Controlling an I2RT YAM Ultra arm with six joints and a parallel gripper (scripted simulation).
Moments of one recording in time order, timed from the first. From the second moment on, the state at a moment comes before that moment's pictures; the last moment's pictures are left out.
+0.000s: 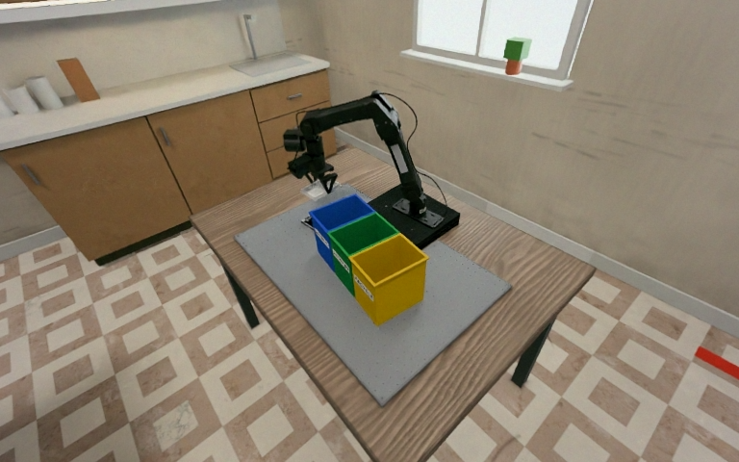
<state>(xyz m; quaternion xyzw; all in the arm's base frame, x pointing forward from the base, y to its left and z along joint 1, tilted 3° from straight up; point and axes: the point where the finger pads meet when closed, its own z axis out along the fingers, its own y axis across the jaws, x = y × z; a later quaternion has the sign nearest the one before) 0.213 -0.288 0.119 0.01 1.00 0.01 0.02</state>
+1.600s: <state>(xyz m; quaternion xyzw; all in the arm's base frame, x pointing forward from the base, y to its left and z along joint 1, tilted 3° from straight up) 0.210 -0.286 0.163 0.00 1.00 0.01 0.02</state>
